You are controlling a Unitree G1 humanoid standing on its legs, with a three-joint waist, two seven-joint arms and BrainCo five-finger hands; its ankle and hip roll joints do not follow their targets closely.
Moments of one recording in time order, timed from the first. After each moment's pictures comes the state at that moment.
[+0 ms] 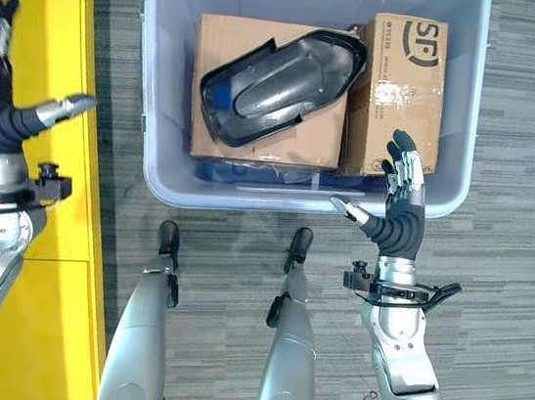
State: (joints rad) left arm -0.37 0.70 -0.04 -0.32 0.00 -0.33 0.57; right arm -0.08 -0.47 0.13 -0.20 0.25 -0.35 -0.33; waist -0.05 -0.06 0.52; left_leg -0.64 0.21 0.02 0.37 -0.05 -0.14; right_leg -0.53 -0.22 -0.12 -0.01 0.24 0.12
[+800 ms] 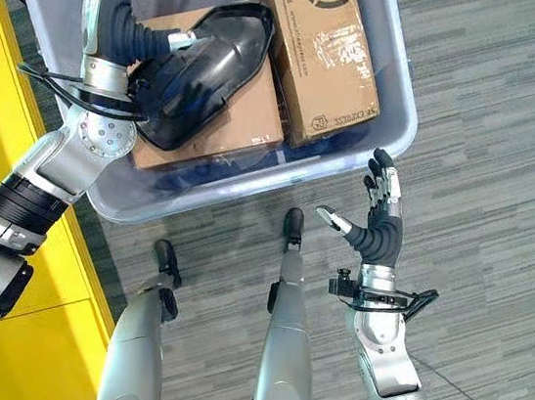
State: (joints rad) left arm -0.95 0.65 -0.41 0.34 0.29 -0.16 0.68; right arm -0.05 -0.47 0.20 -0.15 0.26 -0.39 -0.38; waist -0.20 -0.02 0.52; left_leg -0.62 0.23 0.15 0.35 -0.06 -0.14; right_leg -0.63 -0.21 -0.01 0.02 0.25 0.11
